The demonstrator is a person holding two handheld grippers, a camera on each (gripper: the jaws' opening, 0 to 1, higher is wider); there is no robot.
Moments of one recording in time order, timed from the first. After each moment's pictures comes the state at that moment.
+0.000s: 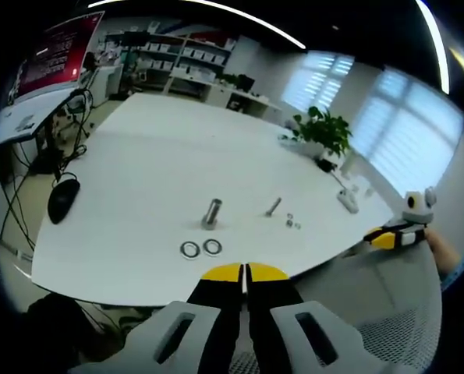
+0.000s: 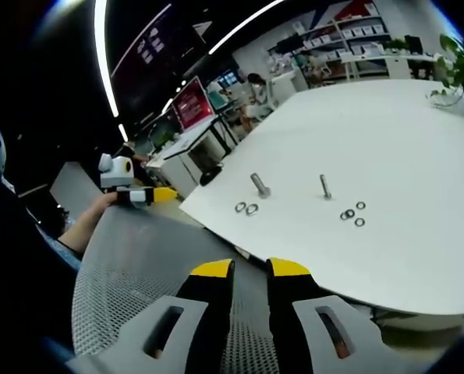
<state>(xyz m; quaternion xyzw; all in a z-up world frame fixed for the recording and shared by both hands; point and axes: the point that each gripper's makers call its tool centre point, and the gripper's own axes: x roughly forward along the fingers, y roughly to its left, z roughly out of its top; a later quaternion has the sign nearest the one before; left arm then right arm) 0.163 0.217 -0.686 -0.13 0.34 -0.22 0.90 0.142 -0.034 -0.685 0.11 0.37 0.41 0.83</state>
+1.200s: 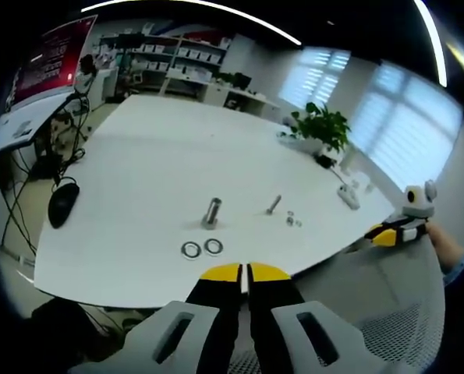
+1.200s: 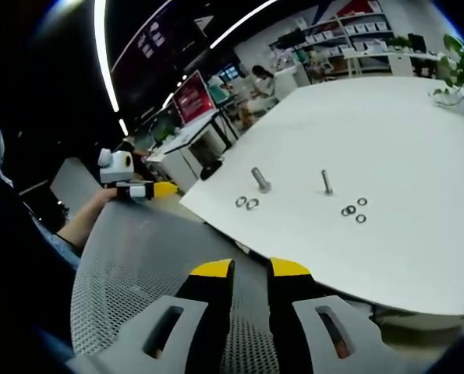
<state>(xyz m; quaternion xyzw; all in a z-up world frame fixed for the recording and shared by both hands) 0.164 0.218 -0.687 -0.12 0.34 -0.22 0.91 0.139 -0.034 -0.688 0.10 0.38 0.41 0.82</state>
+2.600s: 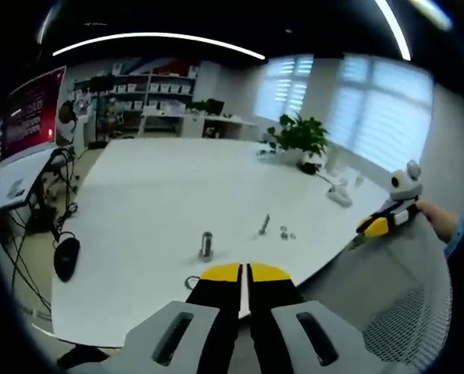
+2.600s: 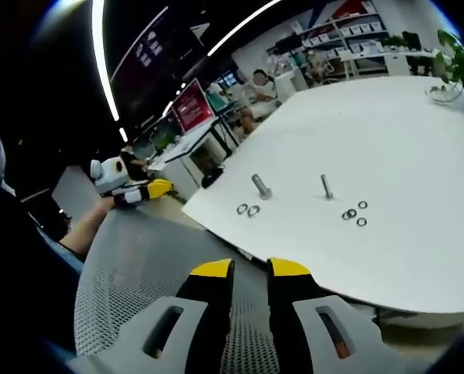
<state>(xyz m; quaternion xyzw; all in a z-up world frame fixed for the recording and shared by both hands) 0.170 0.209 -0.656 -0.04 0.26 -0.27 0.93 0.144 -0.034 -0.683 0.12 0.37 0.41 0.83</state>
